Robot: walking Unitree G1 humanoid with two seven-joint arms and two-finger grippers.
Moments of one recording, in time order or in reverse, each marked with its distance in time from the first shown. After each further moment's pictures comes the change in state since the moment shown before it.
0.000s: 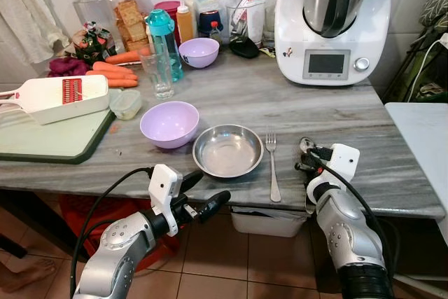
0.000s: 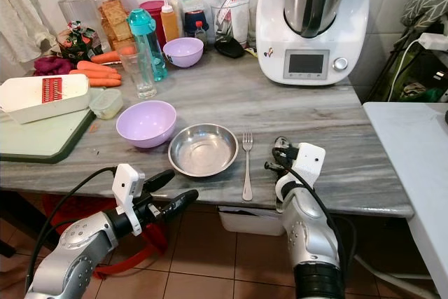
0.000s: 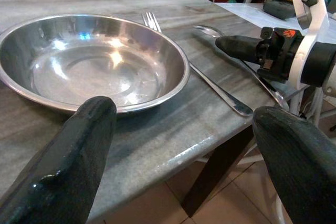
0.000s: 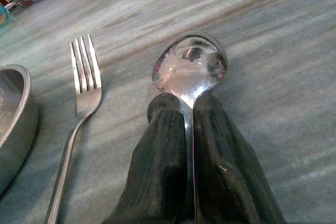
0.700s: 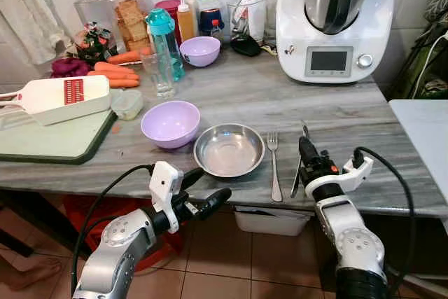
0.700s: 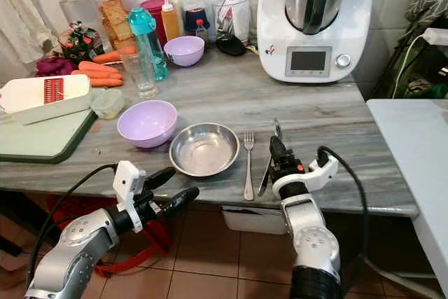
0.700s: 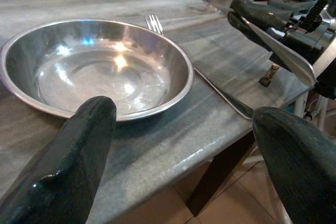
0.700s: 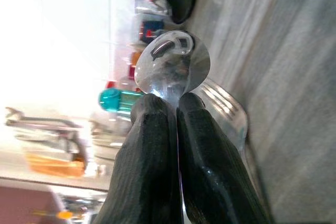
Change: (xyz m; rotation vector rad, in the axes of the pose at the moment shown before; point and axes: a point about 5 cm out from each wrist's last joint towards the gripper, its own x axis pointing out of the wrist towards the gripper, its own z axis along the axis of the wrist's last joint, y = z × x) left arm 0.003 0.001 0.005 0.011 -0.009 -0.005; right arm -0.014 0.009 0.009 0.983 -0.122 0.396
